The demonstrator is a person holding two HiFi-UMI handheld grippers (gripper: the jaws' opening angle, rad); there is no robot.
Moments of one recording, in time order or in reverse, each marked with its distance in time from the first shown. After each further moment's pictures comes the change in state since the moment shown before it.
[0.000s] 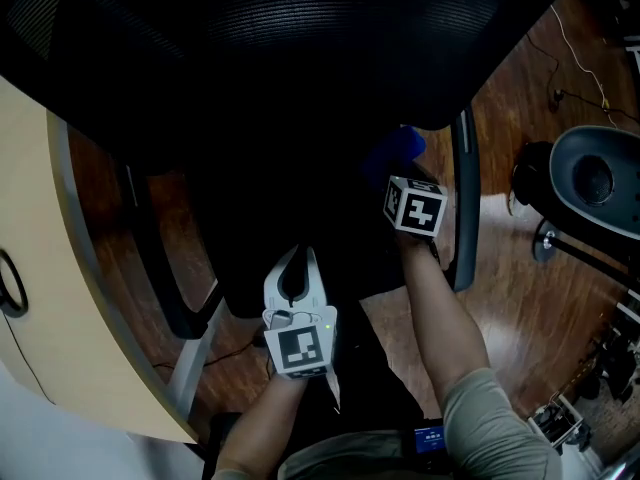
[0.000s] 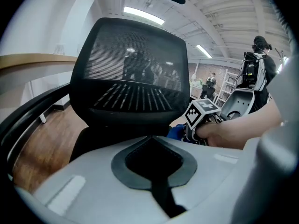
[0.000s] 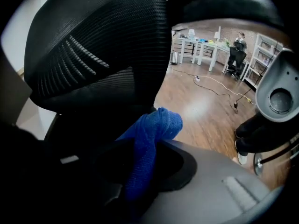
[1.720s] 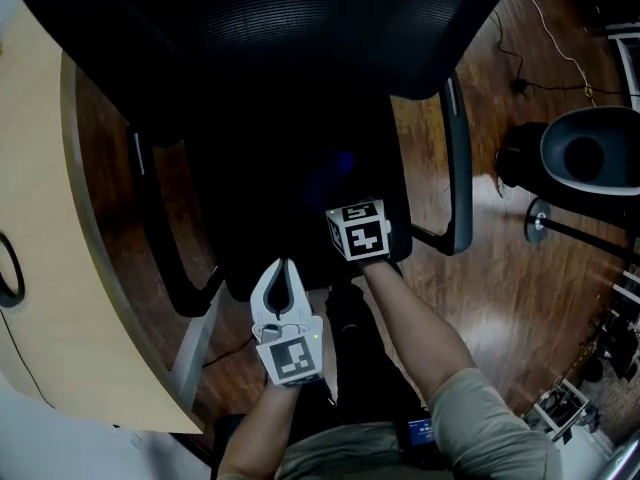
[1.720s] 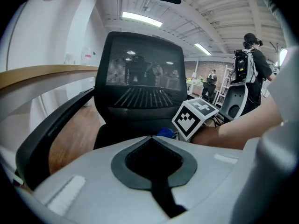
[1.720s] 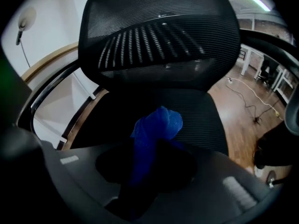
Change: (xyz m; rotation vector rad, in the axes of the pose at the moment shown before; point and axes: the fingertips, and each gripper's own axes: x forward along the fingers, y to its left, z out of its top) left arm -0.083 0.029 -0.032 0.059 -0.005 0.044; right arm -0.046 0.145 -0.087 -0.219 0.050 0.261
